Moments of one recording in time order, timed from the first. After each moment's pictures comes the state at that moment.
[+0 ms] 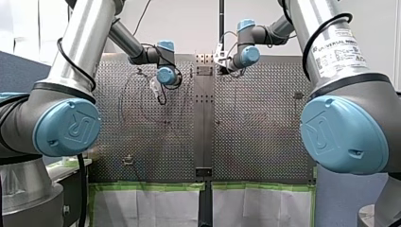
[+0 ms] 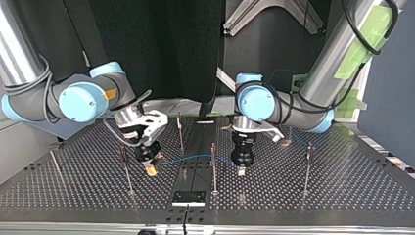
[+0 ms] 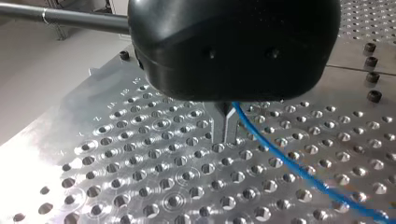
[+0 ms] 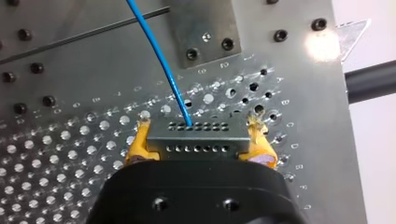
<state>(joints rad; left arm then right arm) -0.27 -1.92 -1.49 -2.75 -1.78 -1.91 2.08 -1.12 1.16 -0.04 1.36 1.86</state>
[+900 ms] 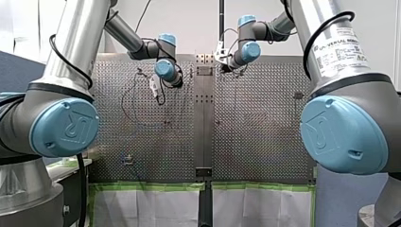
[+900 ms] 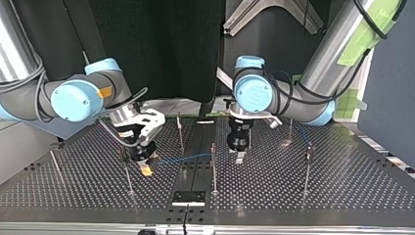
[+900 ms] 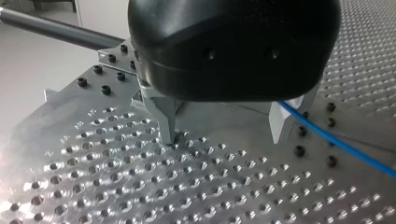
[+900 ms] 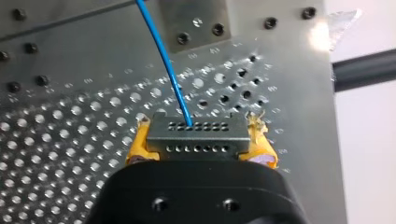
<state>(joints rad) -0.31 -1.85 -1.55 -2.94 -1.77 -1.91 2.08 -1.15 1.16 0.01 1.40 1.83</state>
